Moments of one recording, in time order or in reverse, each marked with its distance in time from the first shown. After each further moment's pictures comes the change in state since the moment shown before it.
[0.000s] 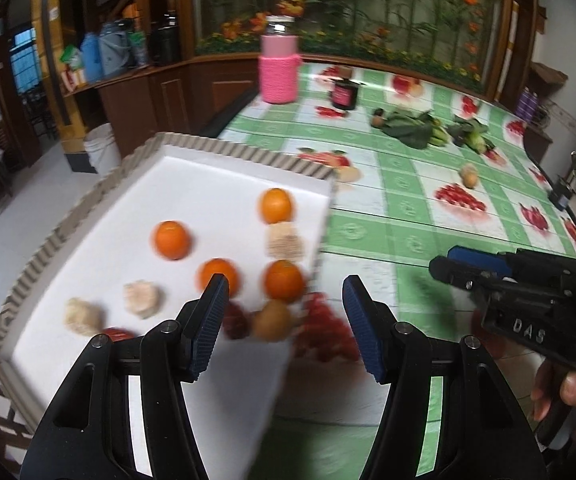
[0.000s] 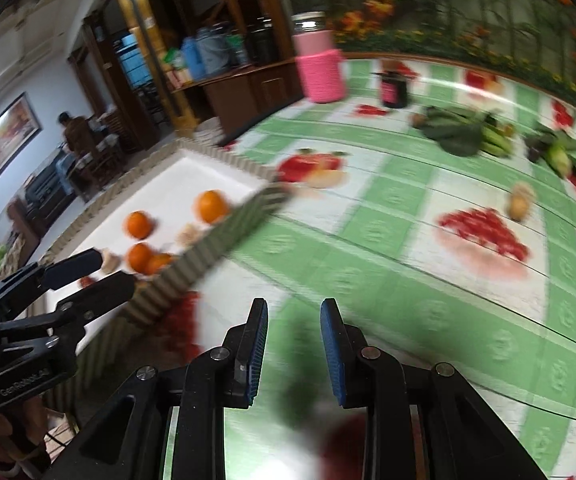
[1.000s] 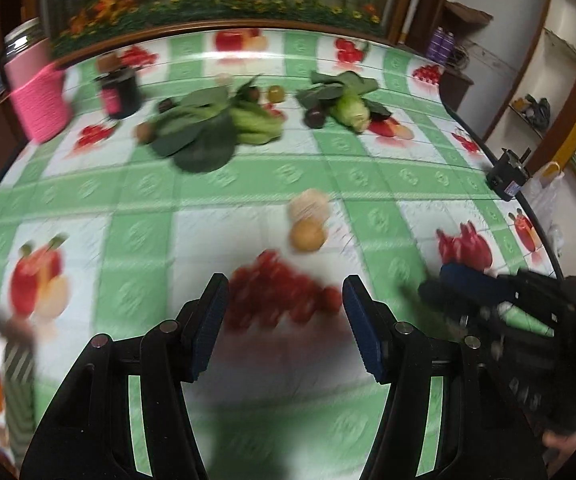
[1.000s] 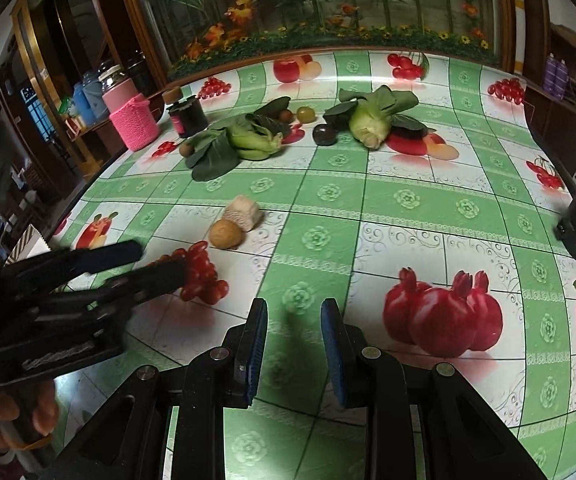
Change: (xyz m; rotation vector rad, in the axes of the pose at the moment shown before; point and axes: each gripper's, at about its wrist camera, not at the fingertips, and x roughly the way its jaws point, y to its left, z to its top) left arm 0.144 -0.216 0.110 0.211 0.150 -0.315; right arm -0.042 -0.205 0.020 0.210 -0.016 -0.229
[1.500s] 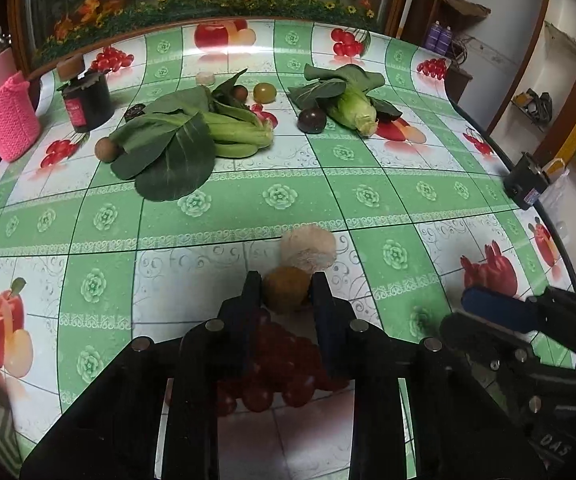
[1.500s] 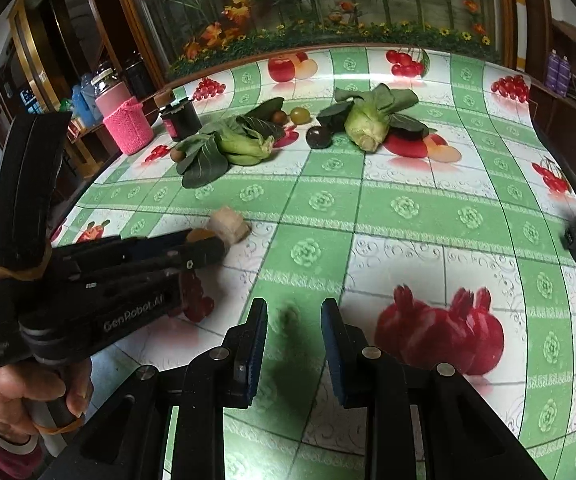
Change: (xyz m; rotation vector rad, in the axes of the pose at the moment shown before) left arm 0.041 0.002 0.020 0.017 0.000 0.002; right arm 0.012 -0.007 0.014 0.003 0.003 0.015
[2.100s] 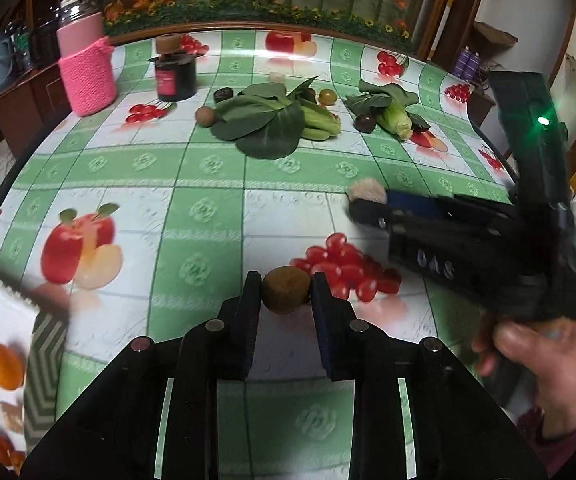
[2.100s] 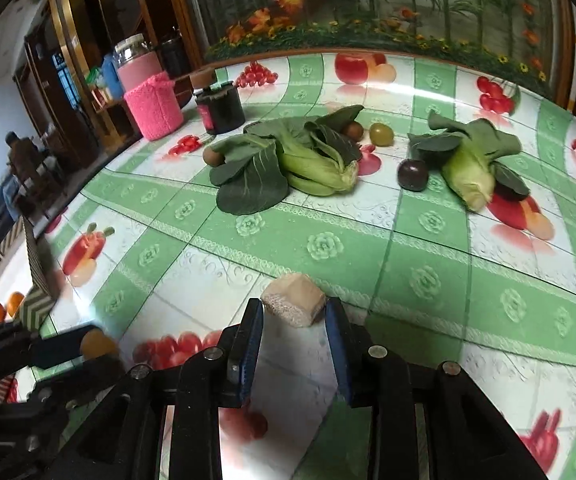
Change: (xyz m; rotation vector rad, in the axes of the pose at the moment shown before) left arm -0.063 0.043 -0.046 -0.114 -0.030 0.052; right arm 0.069 0.045 0.046 -0.138 -0.006 0.078
